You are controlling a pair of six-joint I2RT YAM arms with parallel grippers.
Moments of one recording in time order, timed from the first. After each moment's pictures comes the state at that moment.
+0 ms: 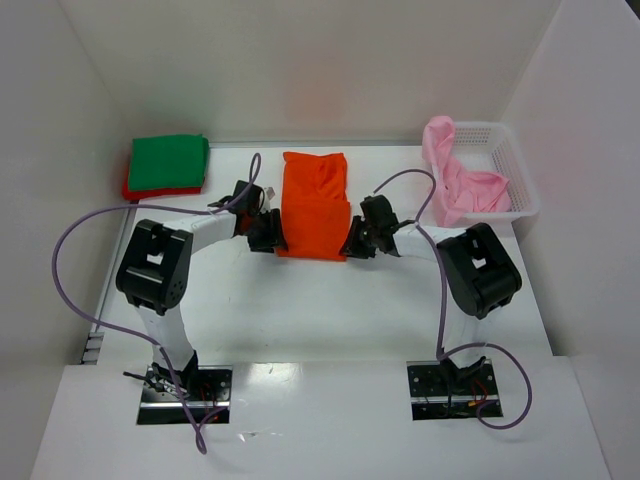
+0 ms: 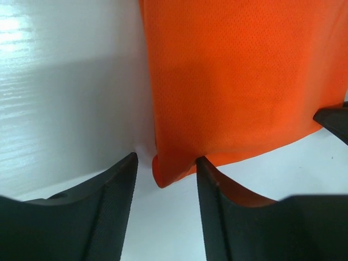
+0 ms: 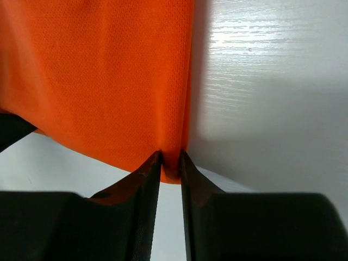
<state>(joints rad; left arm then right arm) -0.29 1.86 1.14 -0.32 0.30 -0.43 0.46 1.80 0.95 -0.04 -0.18 0.72</state>
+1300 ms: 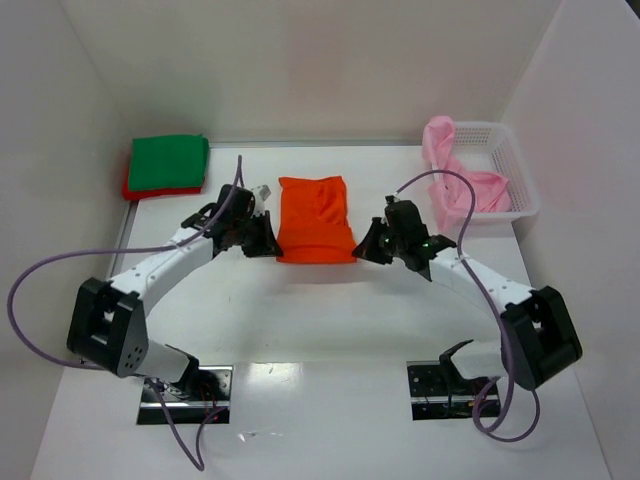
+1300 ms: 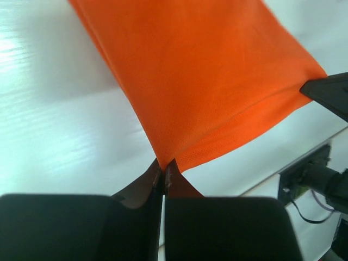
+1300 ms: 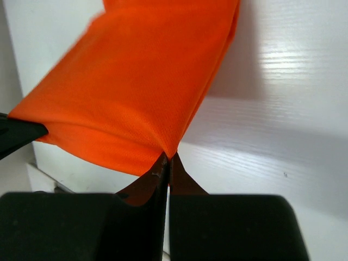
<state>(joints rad) -0.38 1.45 1.02 -0.47 0.32 -0.51 0.46 1.34 0.78 -0.18 -0.18 0.76</state>
